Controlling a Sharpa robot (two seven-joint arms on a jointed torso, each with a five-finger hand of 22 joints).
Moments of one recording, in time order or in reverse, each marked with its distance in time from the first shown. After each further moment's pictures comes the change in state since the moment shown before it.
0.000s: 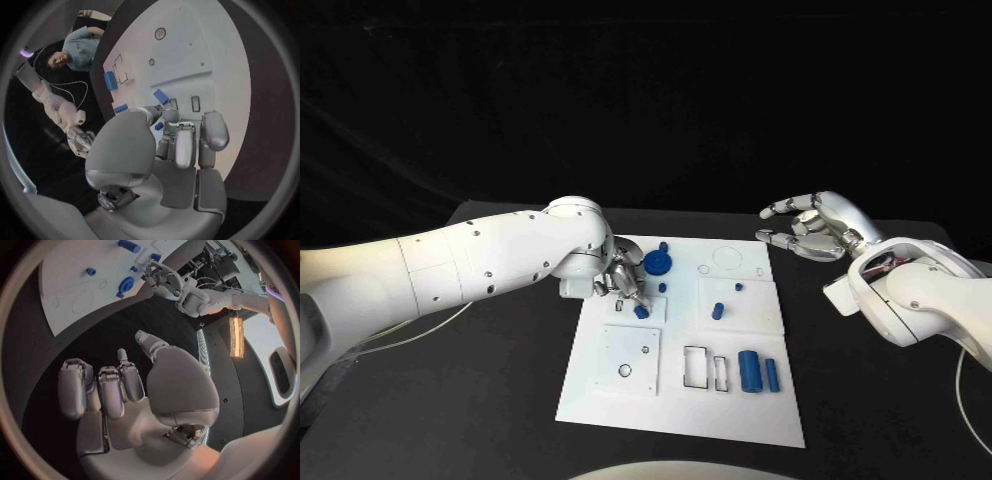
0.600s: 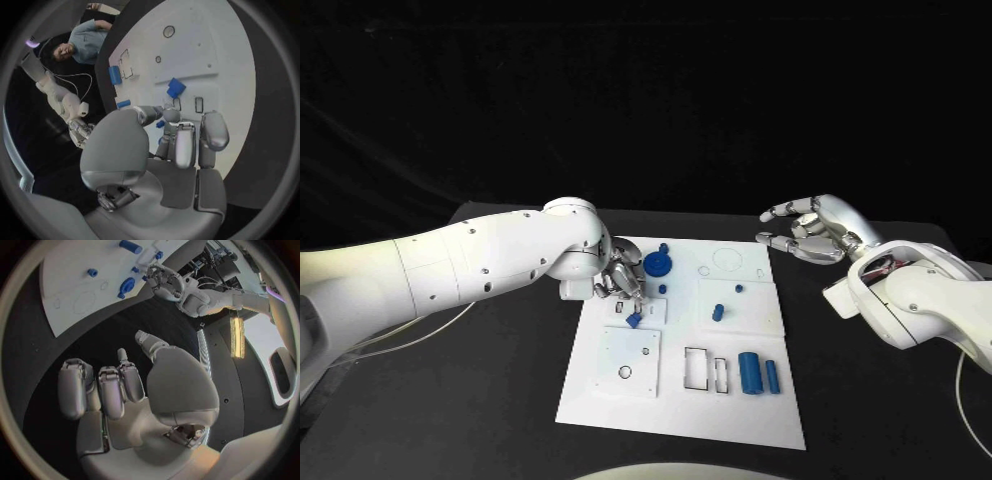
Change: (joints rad) left arm 0.000 -0.009 0.000 -0.007 0.074 -0.029 0.004; left_hand -0.091 -0.076 0.213 -0.054 -0.008 -0.001 0.002 0.014 0.060 0.008 0.000 -0.006 -0.010 0.000 0.000 0.000 0.000 0.000 0.000 0.000 0.000 0.007; right arm -0.005 0.003 0.000 -0.006 0.000 0.000 -0.002; right_hand 0.000 0.000 0.003 0.003 0.000 0.003 -0.003 0.000 0.000 0.000 0.000 0.000 0.001 0.000 0.000 0.000 0.000 0.000 0.000 0.000 0.000 0.000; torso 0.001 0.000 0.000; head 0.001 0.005
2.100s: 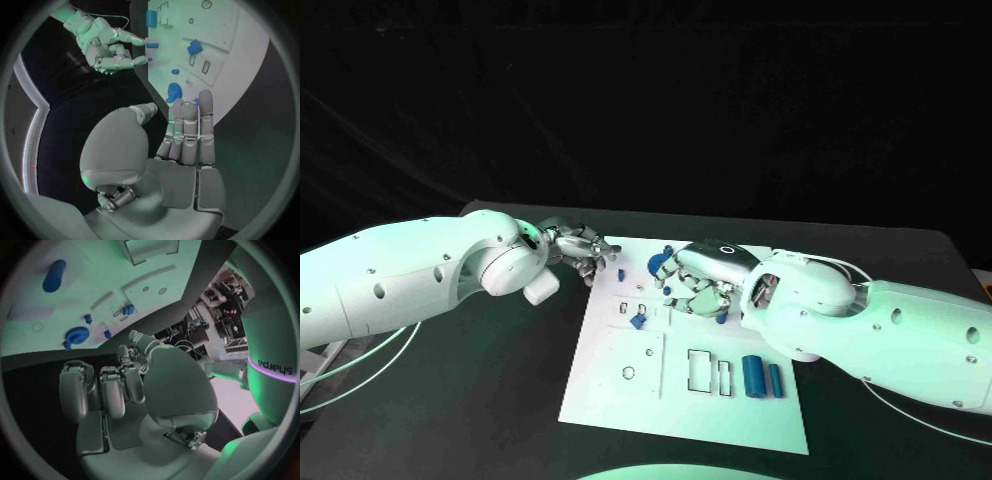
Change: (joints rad) left arm -0.025 -0.321 0.008 0.189 0.408 -0.496 0.249; left_hand -0.052 -0.018 -0.208 0.067 -0.004 -0.118 0.085 -0.096 -0.124 -0.212 0.082 -0.201 -0.271 -0.236 0.072 -0.460 -0.488 0.064 -0.323 0.056 -0.430 -0.591; right arm -0.025 0.321 -0.018 -0.002 -0.670 0.305 -0.129; right_hand 0.072 0.001 0.068 -0.063 -0.048 0.092 -0.020 0.043 -0.014 0.020 -0.020 0.016 -0.001 0.000 -0.015 0.000 0.000 0.000 0.018 -0.018 0.025 0.000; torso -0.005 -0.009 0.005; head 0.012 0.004
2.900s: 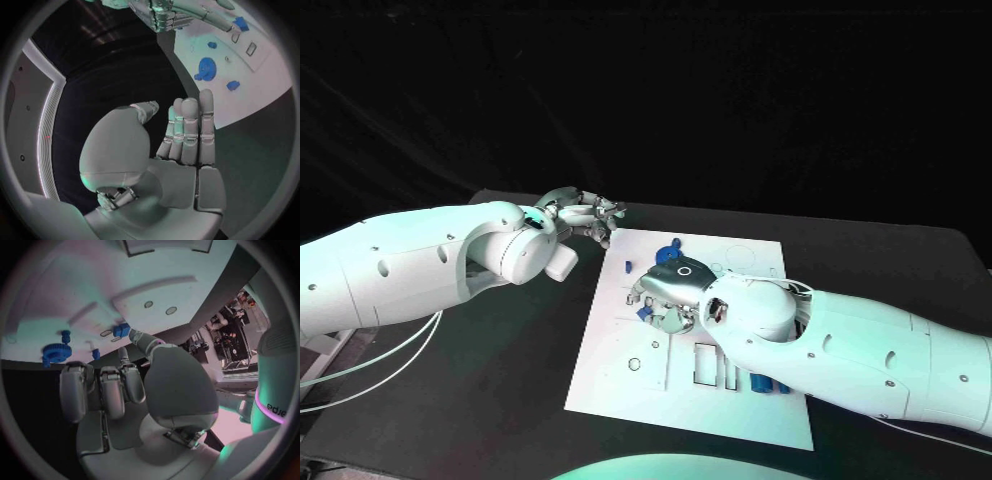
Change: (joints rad) left arm -0.001 -0.012 0.000 0.035 0.220 -0.229 0.232; left_hand 0.028 -0.002 0.000 0.000 0.005 -0.003 -0.003 0.012 -0.013 -0.003 -0.003 -0.005 -0.026 -0.007 0.000 -0.023 -0.031 -0.001 0.004 0.004 -0.024 -0.018; right arm -0.078 0.177 -0.013 -0.103 -0.232 0.053 -0.102; right_hand -0.007 -0.020 0.013 -0.013 0.005 -0.043 0.015 -0.032 -0.020 -0.004 0.004 0.000 0.000 0.000 0.000 0.000 0.000 0.000 0.004 0.004 0.004 0.000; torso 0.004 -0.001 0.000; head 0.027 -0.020
